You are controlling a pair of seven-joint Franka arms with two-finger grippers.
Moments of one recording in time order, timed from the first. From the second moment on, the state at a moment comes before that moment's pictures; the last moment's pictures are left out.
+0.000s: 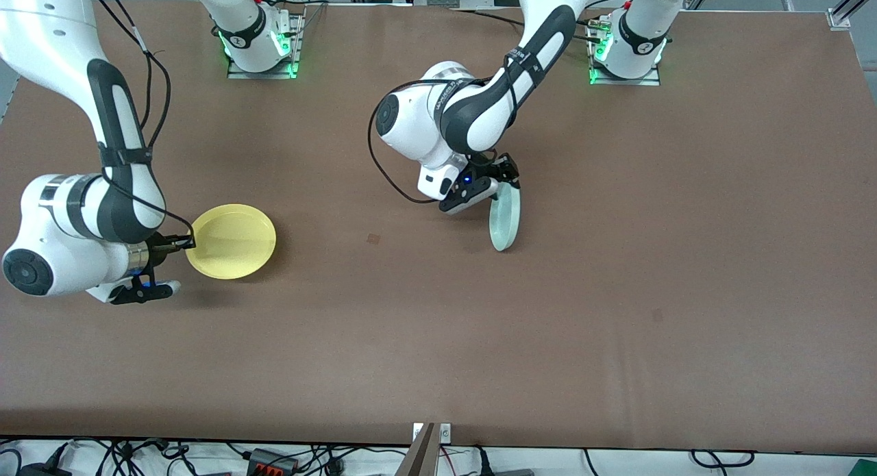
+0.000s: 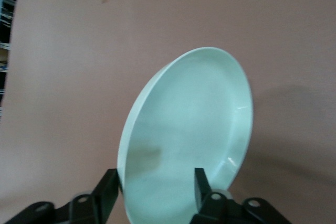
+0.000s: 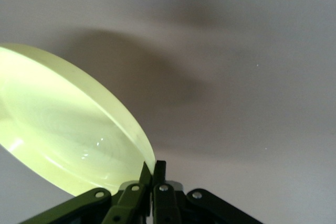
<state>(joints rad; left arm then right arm) -0.80 0.74 -0.09 -1.32 0.47 1.56 -1.21 -0.02 0.64 -0.01 -1.42 0.01 1.67 -0.18</state>
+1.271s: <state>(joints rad) -0.66 0.71 -0.10 -1.29 0.04 2.02 -1.04 0.07 0.59 0.00 -1.41 0.01 1.67 -0.21</state>
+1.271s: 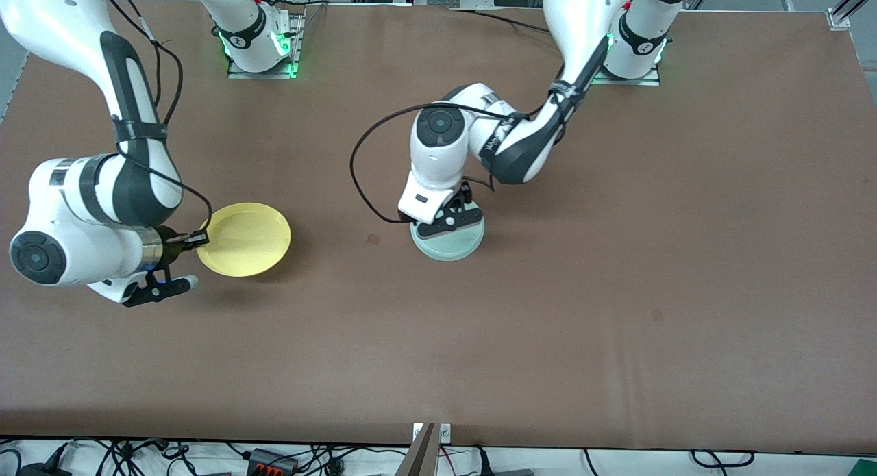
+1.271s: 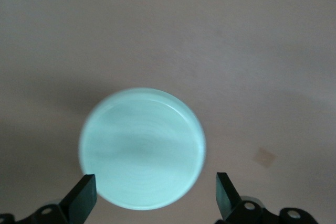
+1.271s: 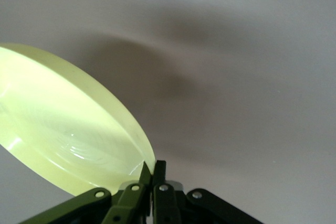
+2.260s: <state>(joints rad) -0.17 0.37 -0.09 -1.28 0.04 1.48 -0.17 0.39 0.67 0.00 -1.42 0.31 1.73 -0.03</state>
